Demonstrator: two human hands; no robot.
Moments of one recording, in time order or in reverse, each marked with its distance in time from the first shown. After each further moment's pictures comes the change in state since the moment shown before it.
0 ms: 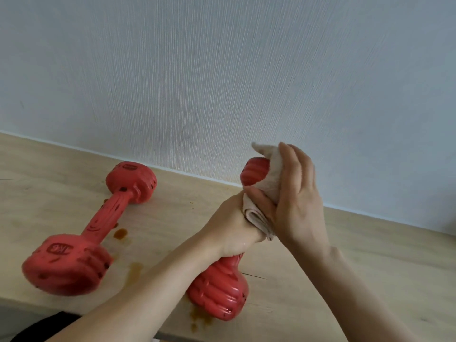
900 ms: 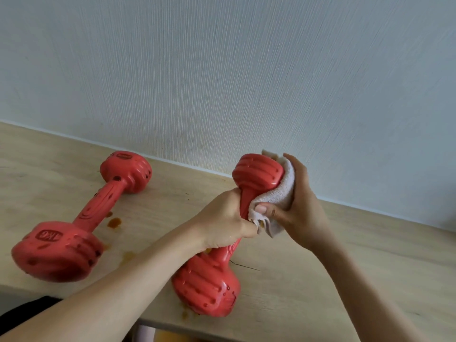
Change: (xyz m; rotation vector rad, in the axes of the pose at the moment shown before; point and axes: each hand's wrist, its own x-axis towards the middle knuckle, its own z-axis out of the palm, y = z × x) left_hand -0.005 -0.004 -0.003 -0.081 -0.067 -0.103; right_hand -0.017 0.036 -0.011 0.681 -0.364 0.350
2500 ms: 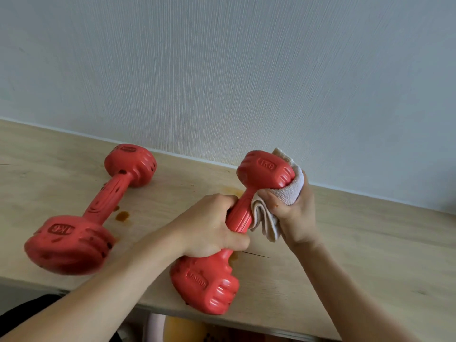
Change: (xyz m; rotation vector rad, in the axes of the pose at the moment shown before) left_hand -0.035 -0.003 -0.023 0.251 -0.106 -0.021; right_hand -0.012 0.009 0.040 0.360 0.323 0.138
